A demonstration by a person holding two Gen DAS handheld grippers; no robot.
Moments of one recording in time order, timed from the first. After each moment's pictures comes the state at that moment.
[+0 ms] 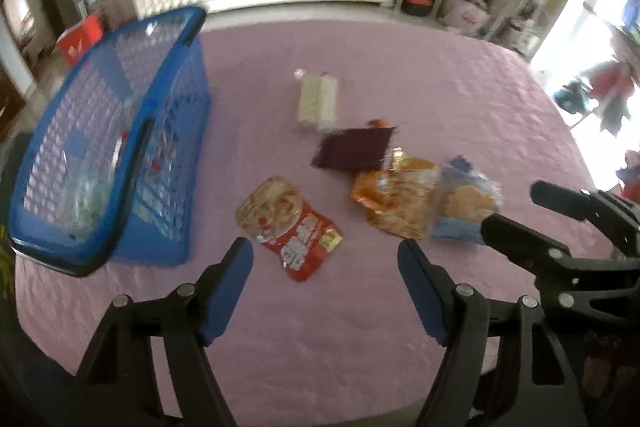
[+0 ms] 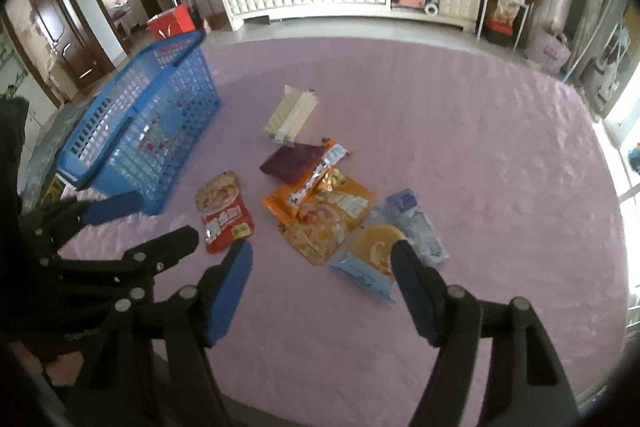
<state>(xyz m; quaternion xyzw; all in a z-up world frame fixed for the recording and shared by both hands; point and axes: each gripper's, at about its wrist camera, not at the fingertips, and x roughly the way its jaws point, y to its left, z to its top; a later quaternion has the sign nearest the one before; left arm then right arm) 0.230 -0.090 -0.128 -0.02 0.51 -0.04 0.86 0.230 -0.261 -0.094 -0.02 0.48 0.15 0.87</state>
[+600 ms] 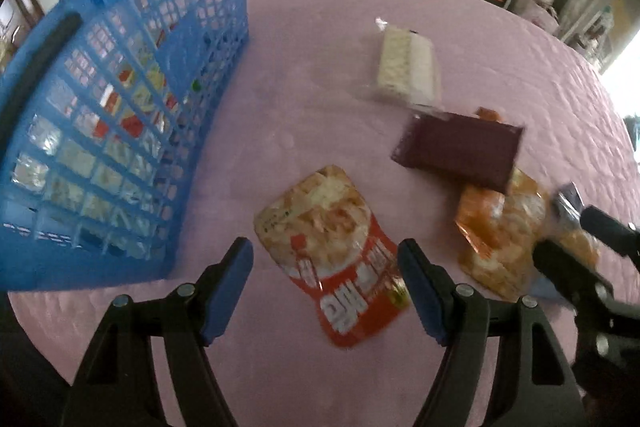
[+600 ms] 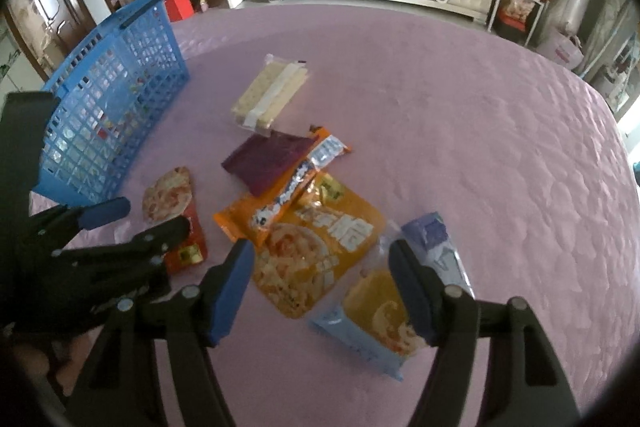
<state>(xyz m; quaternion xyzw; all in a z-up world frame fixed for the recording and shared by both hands) 0.285 -0.062 -0.205 -0.06 0.55 0.06 0.83 0.278 -0.247 -0.146 -0.06 0.49 0.16 0.85</state>
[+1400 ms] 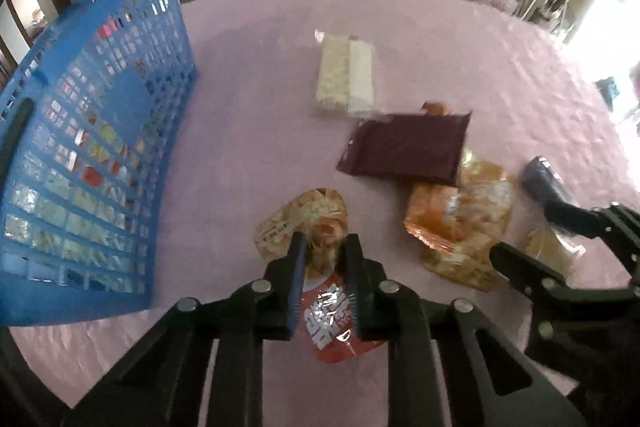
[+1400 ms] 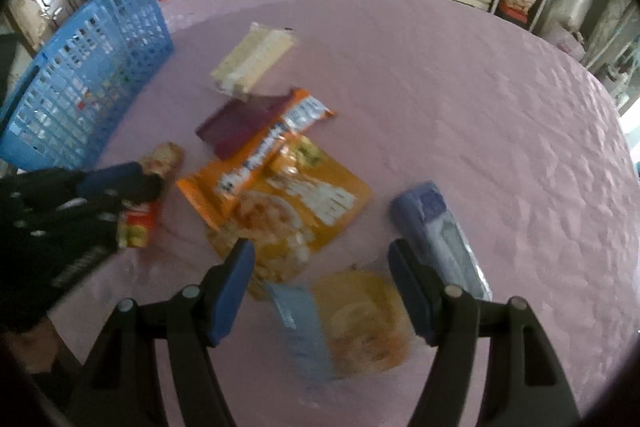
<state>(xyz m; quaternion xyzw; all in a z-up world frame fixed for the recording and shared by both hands) 0.291 -0.082 -0.187 -0.01 0.52 -0.01 0.85 0.279 -0.257 -0.164 -0.08 0.52 0.14 0.84</state>
